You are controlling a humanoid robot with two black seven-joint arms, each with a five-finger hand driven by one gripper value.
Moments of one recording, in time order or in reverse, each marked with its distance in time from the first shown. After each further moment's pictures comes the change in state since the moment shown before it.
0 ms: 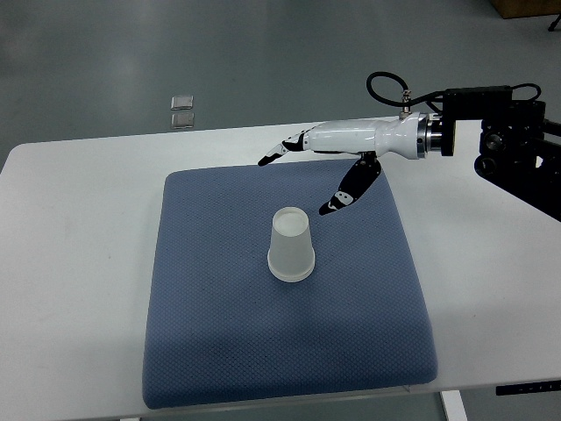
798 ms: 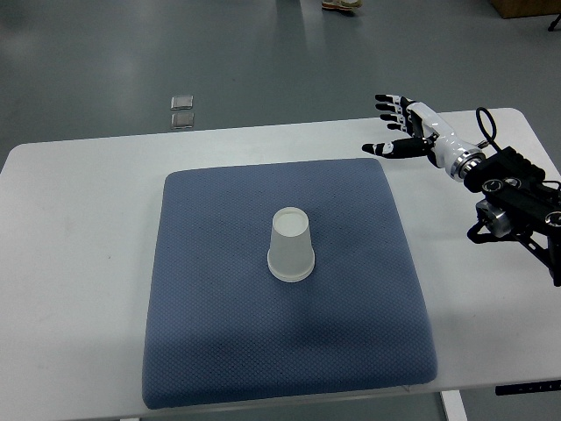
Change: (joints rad) left arm 0.000 0.000 0.000 0.000 0.000 0.000 0.000; right arm -0.210 0.107 0.010 -0.303 0.897 -0.473 -0.253
